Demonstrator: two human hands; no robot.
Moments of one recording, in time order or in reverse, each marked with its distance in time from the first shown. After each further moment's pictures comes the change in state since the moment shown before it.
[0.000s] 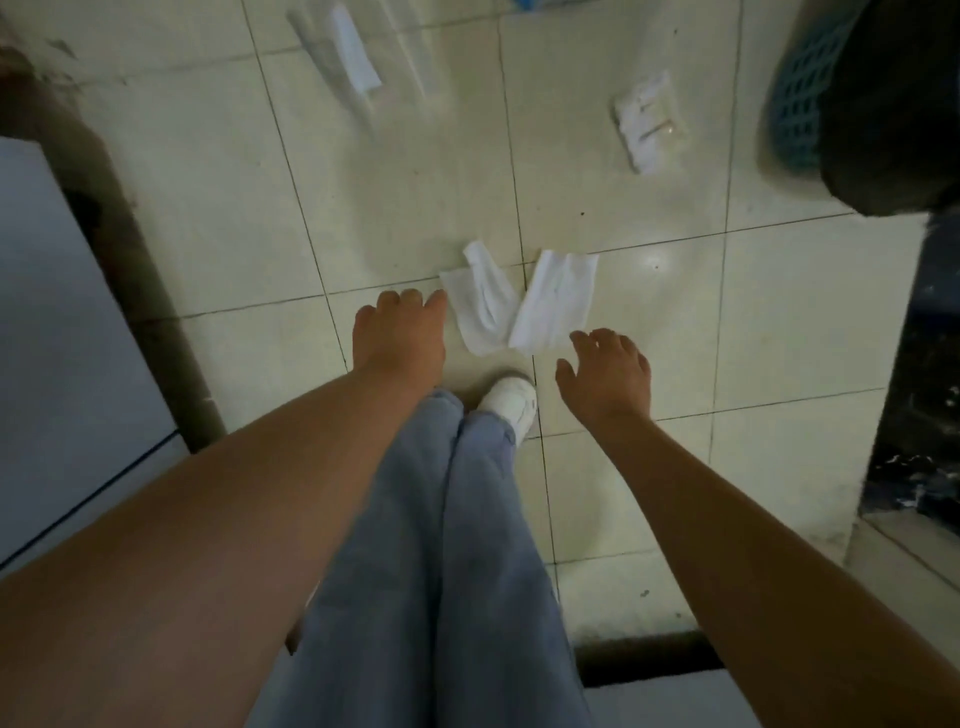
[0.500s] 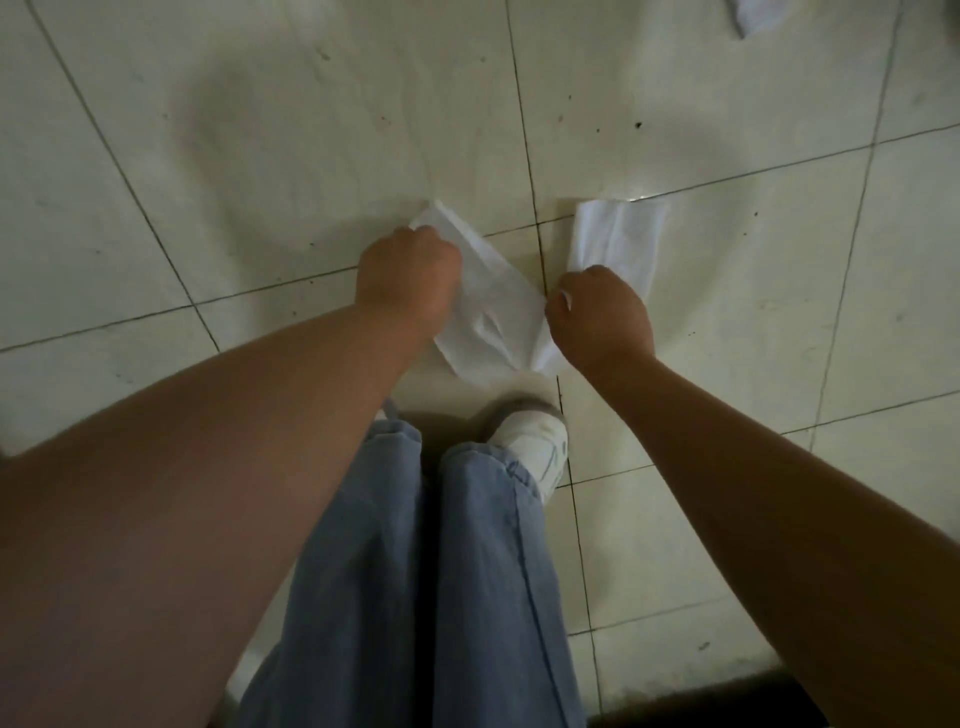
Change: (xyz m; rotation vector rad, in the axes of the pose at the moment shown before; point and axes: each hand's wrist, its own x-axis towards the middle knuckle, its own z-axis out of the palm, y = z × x) left_hand 0.198 0.023 0.117 0.084 0.043 0.162; right_hand 0.183 -0.006 0.106 0.126 0.129 0.016
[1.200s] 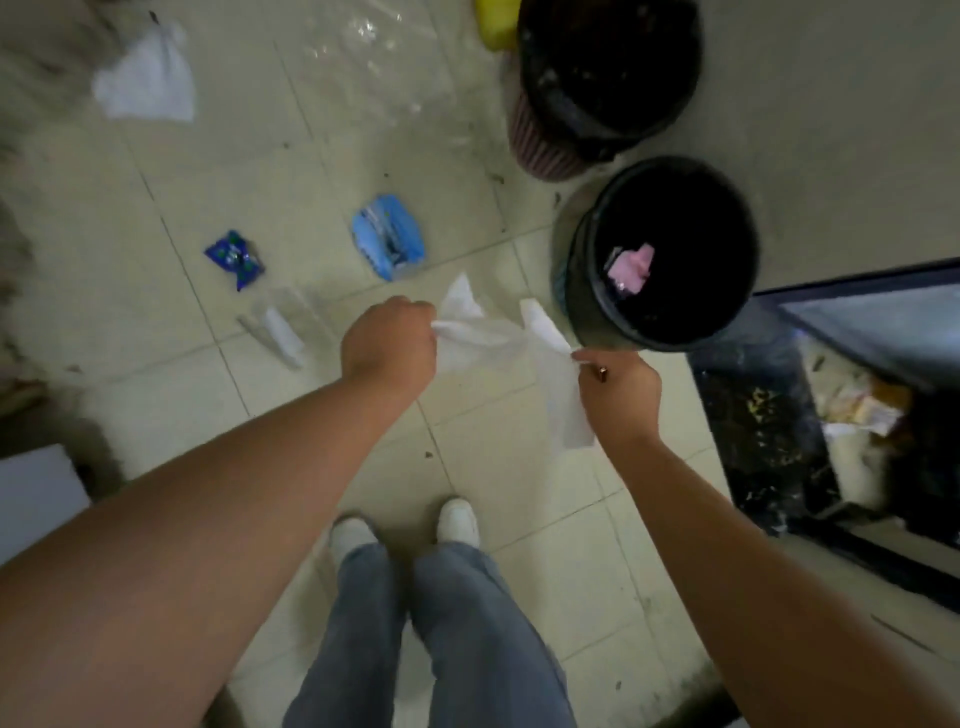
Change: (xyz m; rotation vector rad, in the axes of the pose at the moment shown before) left_hand -0.228 0.062 -0.387 -0.207 0.338 0.060; right_hand -0.242 0.018 -0.388 0.556 0.421 0.202
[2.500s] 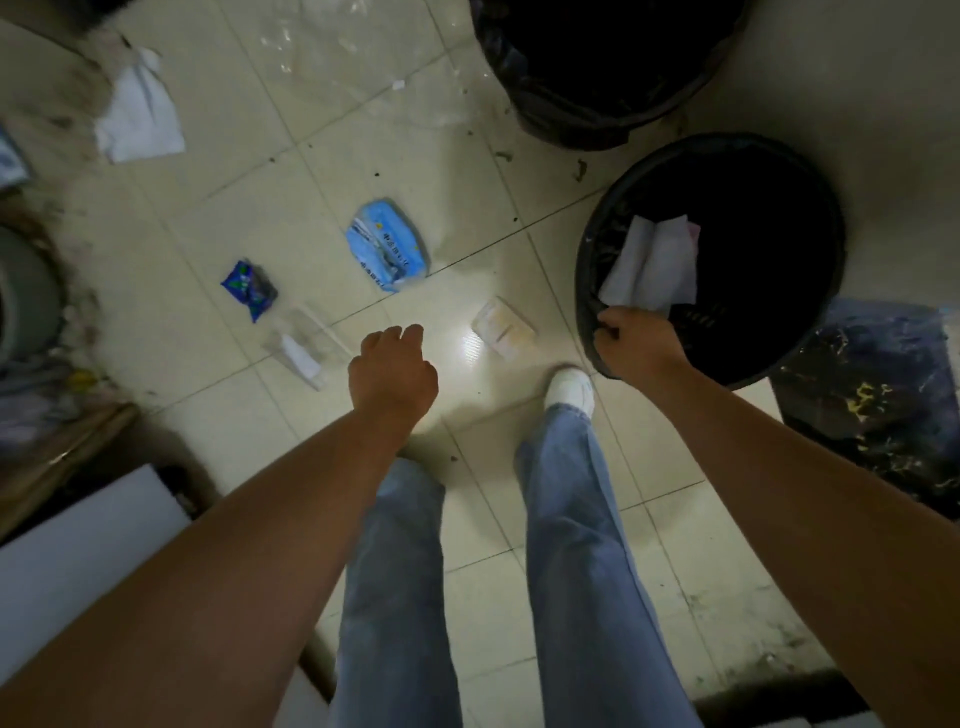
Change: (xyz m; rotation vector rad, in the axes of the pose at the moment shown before) left_hand 0.132 0.081 0.014 0.101 -0.278 -0.337; right_hand 0.220 0.037 -0.039 -0.198 -0.512 0.040
